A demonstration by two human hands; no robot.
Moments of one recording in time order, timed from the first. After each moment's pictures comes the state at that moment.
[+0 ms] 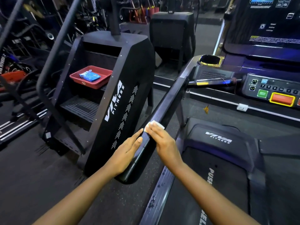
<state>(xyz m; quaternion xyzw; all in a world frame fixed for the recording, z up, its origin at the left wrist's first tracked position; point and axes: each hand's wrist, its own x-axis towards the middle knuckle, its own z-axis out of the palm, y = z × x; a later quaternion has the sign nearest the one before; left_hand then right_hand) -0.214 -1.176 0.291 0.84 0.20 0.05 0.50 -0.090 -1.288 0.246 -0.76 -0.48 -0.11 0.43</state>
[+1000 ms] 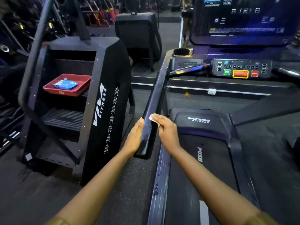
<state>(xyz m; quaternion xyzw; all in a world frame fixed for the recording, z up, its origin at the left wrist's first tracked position) -0.221 -1.170 0.282 0.76 0.19 0.04 0.61 -0.159 -1.288 0.272 -0.80 -0.25 -0.11 0.53</state>
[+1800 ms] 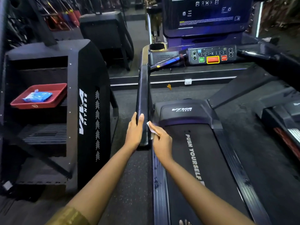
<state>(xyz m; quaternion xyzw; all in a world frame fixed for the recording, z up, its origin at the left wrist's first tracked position) -0.220 -1.168 0.279 0.82 0.15 0.04 0.55 -0.243 -1.267 0.258 -0.75 -0.04 -0.09 0.65</state>
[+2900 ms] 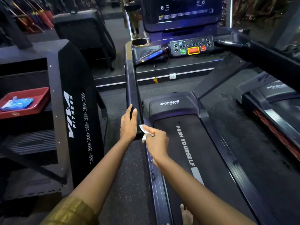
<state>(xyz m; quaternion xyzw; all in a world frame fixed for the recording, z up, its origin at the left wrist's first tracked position) -0.233 -1.166 0.274 0.85 0.11 0.05 0.51 -0.309 -1.266 0.297 -0.74 0.14 0.00 0.66</state>
